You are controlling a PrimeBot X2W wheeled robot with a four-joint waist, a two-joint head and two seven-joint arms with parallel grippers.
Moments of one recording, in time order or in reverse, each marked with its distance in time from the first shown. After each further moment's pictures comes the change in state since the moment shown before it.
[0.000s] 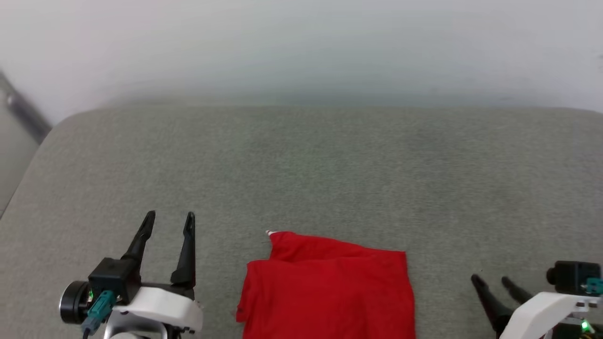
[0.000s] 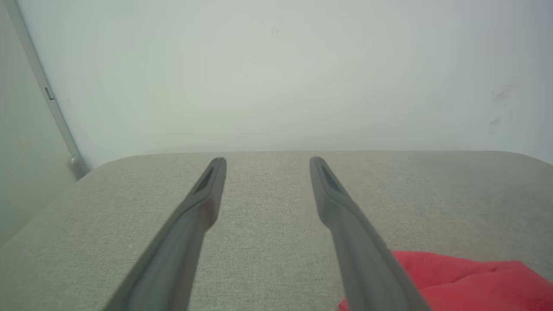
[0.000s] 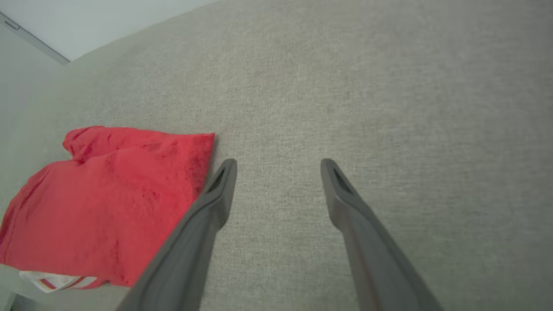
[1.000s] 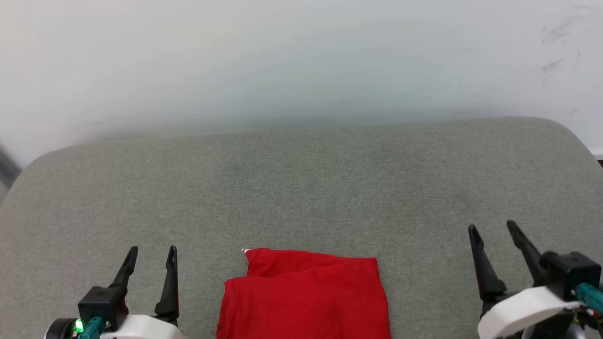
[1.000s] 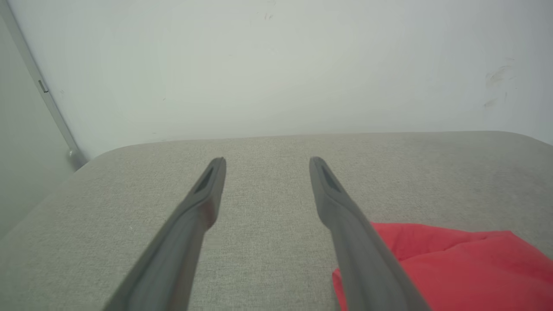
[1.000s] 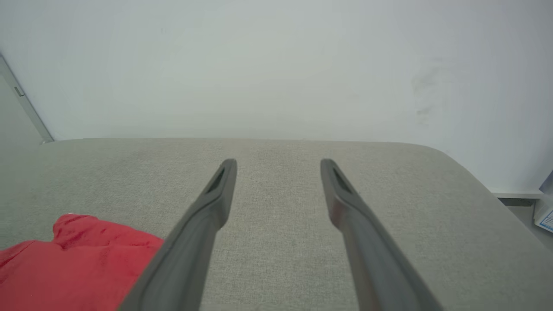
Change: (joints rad) left arm 0.077 0.043 -0.003 0.014 -0.035 0.039 0.001; right arm -0.046 0.047 0.063 -0.067 -0.308 0.000 -0.342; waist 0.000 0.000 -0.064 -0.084
